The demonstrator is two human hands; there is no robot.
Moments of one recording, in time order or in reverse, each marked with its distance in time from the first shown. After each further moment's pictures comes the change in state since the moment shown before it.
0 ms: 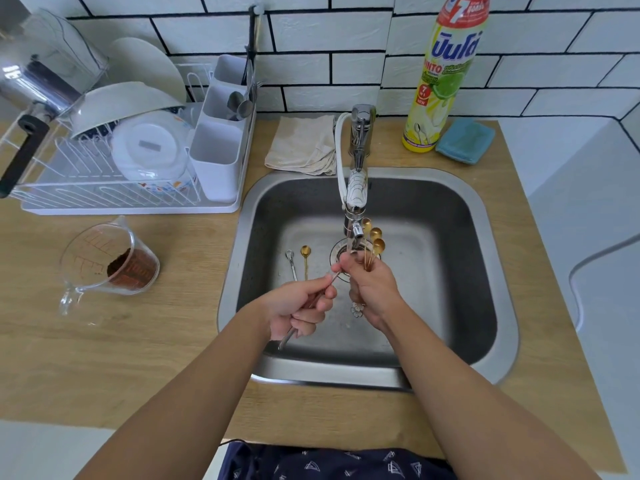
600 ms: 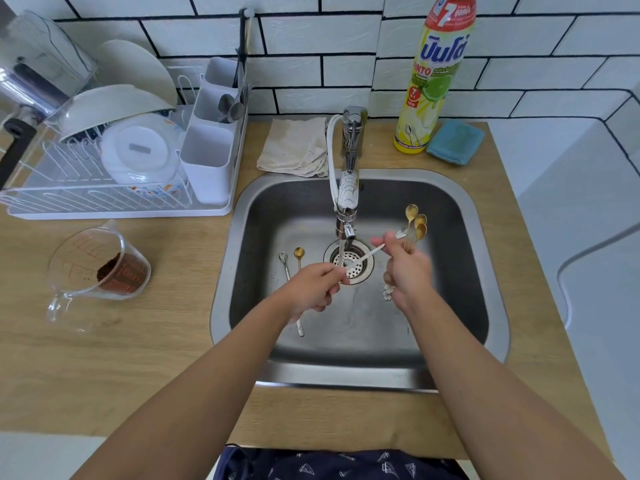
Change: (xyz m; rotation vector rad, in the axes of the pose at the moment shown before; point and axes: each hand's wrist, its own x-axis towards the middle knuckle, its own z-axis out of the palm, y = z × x) left_hand 0.044 0.007 0.018 0.528 0.330 0.293; right_hand 0.010 -0.040 -0.033 0.019 0.444 -0.066
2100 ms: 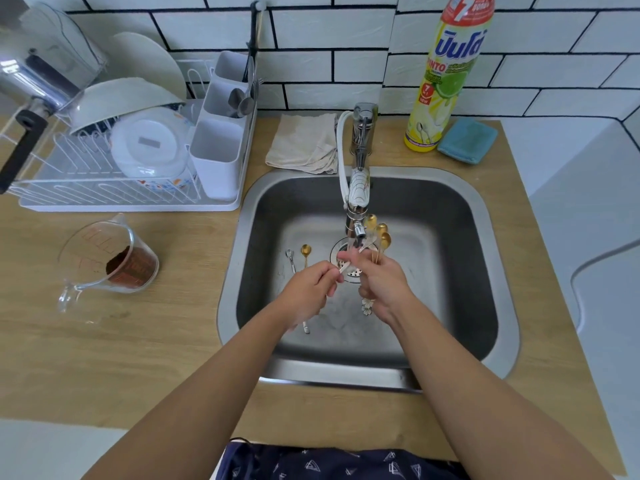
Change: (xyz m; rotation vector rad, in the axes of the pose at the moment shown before) left_hand -0.011 -0.020 -0.008 0.125 0.111 0.153; right_hand -0.020 0.023 0.024 -0.070 -0.267 0.171
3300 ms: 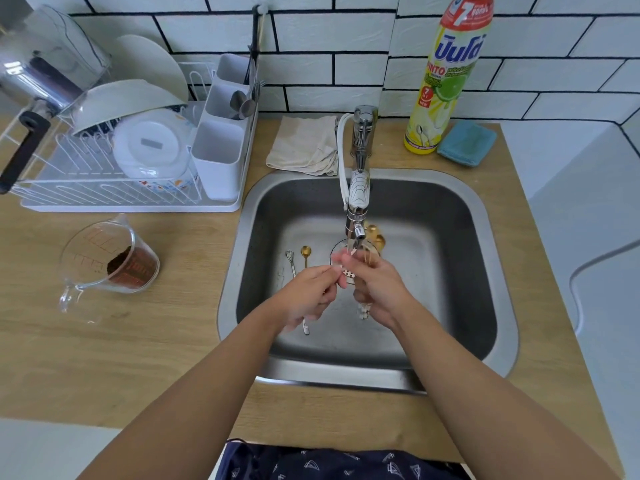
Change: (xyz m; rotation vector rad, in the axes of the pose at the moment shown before) left_hand -0.013 0.022 -0.006 -0.295 -0.178 -0.108; right_hand -0.003 0.002 -0.001 0.033 -0.172 0.008
